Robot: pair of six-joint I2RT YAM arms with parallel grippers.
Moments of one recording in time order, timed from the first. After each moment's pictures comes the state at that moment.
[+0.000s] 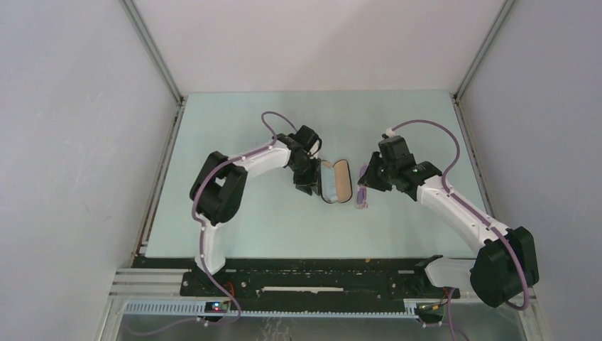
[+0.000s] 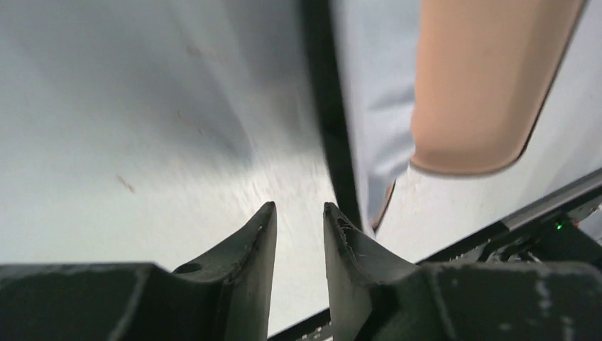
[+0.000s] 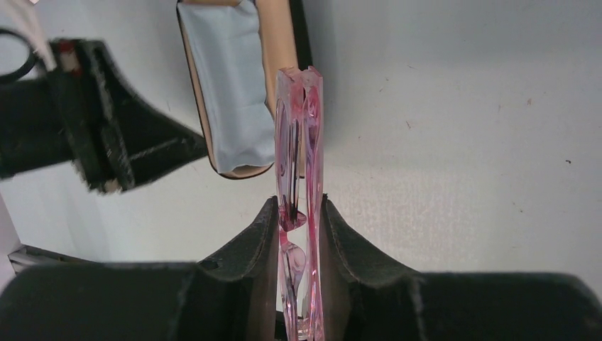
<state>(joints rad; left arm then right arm) -0.61 2.06 1.51 -0.71 0.31 -0.52 0.44 1.25 0.93 -0.54 -0.03 0.67</state>
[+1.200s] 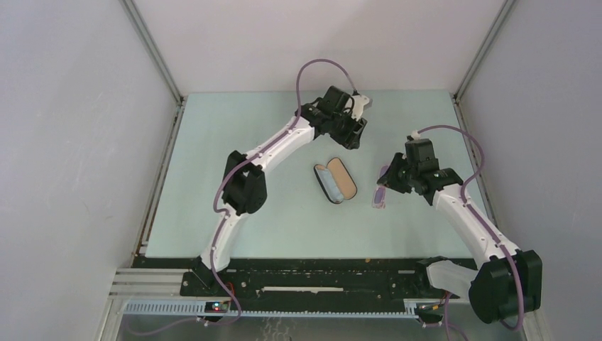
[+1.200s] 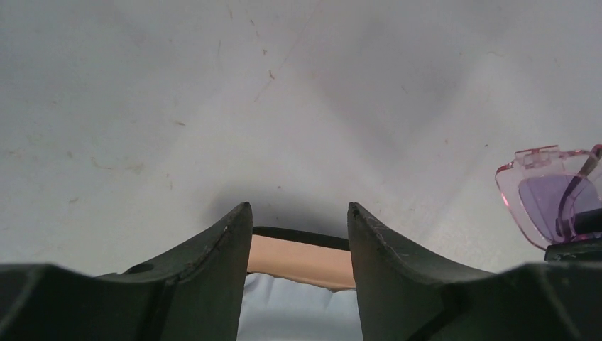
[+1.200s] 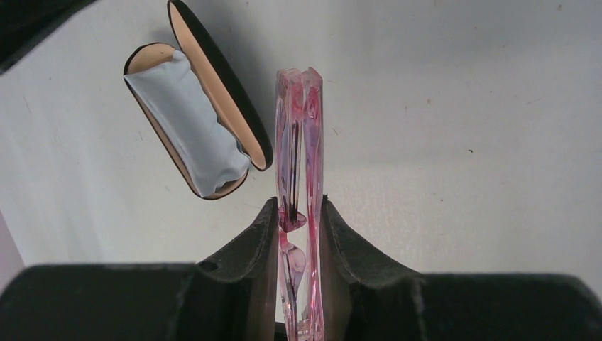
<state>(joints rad) -0.72 2.29 2.22 -0.70 0.26 0.02 0.23 1.14 0.85 -0.57 -0.09 0.60</state>
